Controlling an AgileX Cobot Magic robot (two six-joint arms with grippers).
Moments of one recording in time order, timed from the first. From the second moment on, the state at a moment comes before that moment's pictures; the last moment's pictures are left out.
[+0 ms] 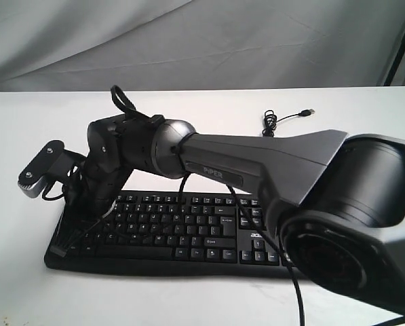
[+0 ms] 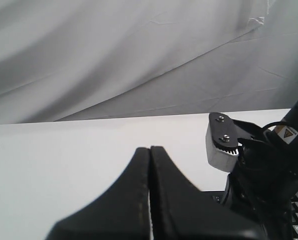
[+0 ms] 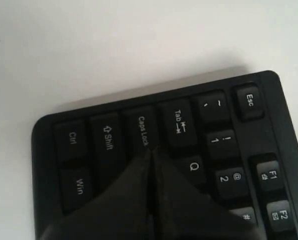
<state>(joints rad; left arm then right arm) 0.04 0.00 0.00 0.03 0.16 -0.02 1.05 2.45 -2.01 0.29 0.76 -0.56</state>
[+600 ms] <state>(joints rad) 0.04 0.00 0.00 0.03 0.16 -0.02 0.91 2.07 -1.36 0.29 0.48 -0.56</state>
